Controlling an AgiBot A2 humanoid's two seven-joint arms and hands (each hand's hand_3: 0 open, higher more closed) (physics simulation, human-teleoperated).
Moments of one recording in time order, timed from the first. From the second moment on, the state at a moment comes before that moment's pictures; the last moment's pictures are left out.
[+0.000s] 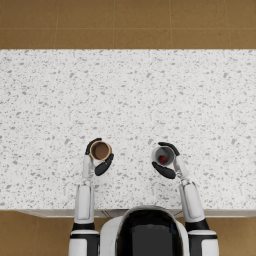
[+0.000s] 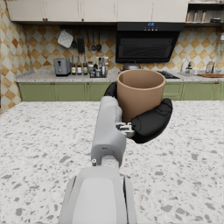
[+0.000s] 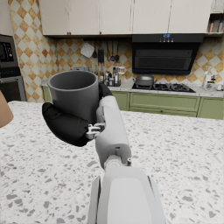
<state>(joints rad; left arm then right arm) 0.02 1.42 0.01 -1.84 1.41 -0.04 0.00 0.09 -1.39 0.16 1.88 1.41 0.13 0.01</state>
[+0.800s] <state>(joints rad) 0.11 1.49 0.30 -1.79 1.61 -0.04 0.00 0.41 -1.54 0.26 1.82 2.08 0.10 0.01</state>
